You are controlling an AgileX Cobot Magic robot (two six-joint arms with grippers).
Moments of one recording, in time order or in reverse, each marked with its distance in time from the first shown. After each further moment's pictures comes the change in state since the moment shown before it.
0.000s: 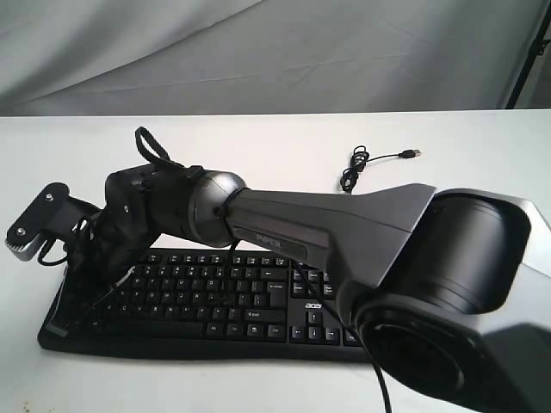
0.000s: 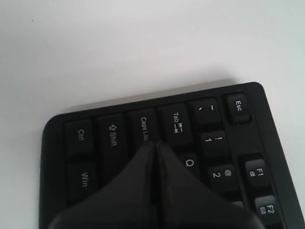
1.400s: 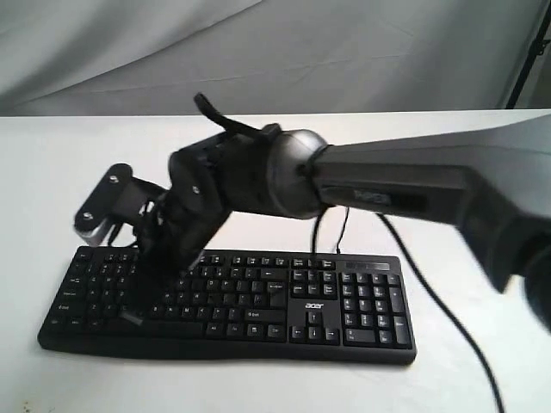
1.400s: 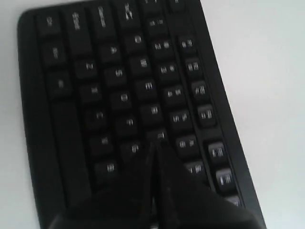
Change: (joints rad) left arm 0.000 0.000 0.000 0.000 0.000 0.000; right arm -0.051 -0.296 0.407 -0.167 -0.058 0.080
